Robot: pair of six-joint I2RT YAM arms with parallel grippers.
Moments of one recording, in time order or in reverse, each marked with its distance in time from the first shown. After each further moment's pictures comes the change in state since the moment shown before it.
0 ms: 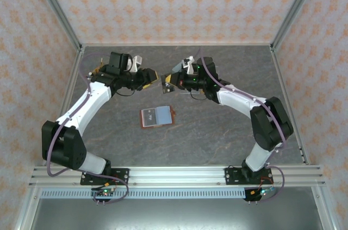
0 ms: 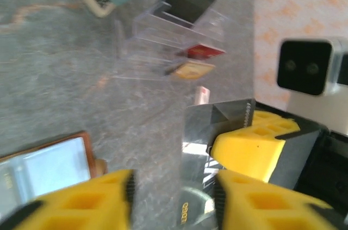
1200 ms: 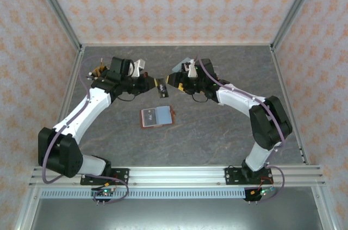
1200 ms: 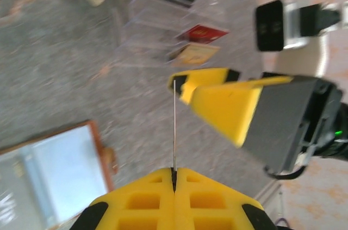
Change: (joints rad) left arm -0.047 -0.054 -0.077 0.087 0.038 0.037; right arm -0.002 0.027 0.011 -0.109 0.089 -0.066
